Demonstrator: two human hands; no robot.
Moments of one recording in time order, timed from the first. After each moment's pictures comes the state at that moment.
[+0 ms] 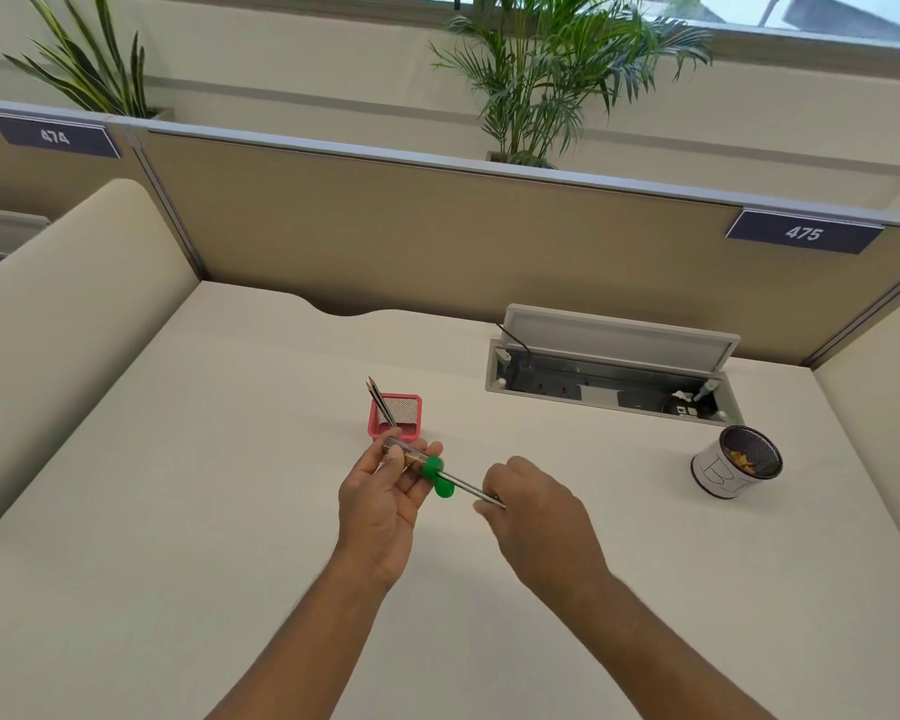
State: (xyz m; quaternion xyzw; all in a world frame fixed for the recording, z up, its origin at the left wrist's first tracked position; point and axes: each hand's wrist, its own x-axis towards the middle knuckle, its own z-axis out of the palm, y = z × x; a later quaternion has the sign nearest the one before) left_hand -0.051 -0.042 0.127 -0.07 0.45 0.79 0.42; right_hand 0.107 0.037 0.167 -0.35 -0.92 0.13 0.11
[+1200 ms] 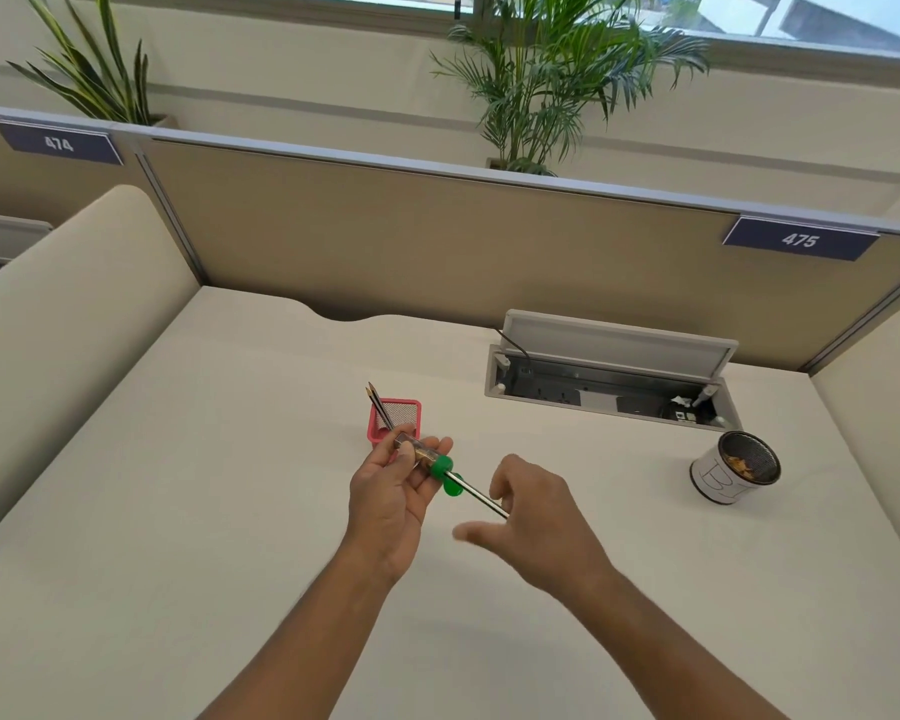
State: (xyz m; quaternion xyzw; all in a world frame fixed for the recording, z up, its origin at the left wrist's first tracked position) left_hand -0.051 -0.028 0.127 -0.06 0.45 0.78 0.44; right_hand 0.106 0.046 0.174 -0.42 -0.84 0.33 0.09
